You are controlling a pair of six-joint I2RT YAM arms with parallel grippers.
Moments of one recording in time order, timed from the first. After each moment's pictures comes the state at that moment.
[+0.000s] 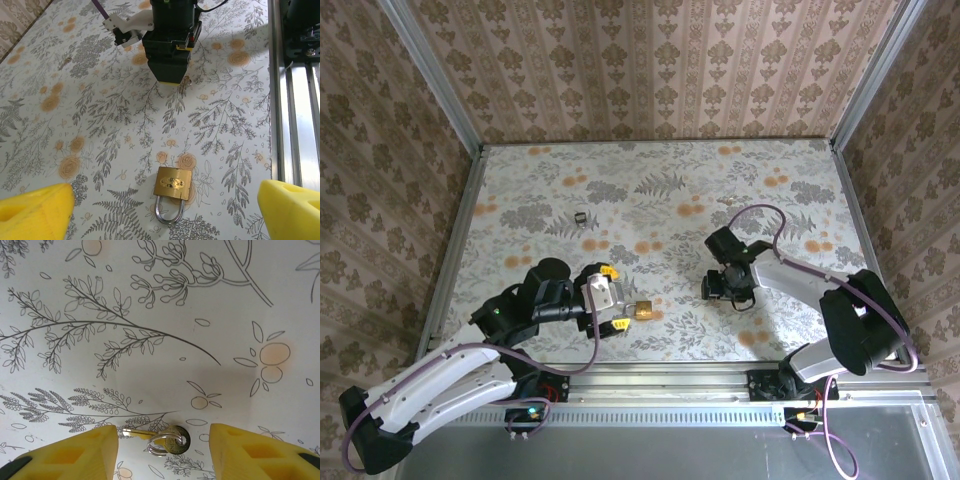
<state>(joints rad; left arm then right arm) -0.90 0.68 0.61 -0.48 0.32 0.45 0.51 1.46 0.78 -0.70 -0.05 0.60</state>
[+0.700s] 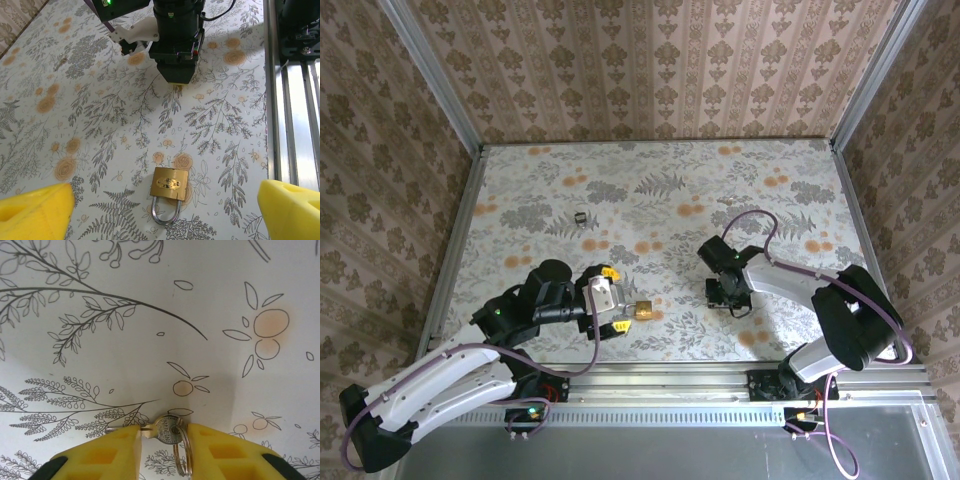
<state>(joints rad) -0.92 0.68 0.61 -0.48 0.31 0.45 0.57 1.50 0.76 -0.72 0.02 0.65</state>
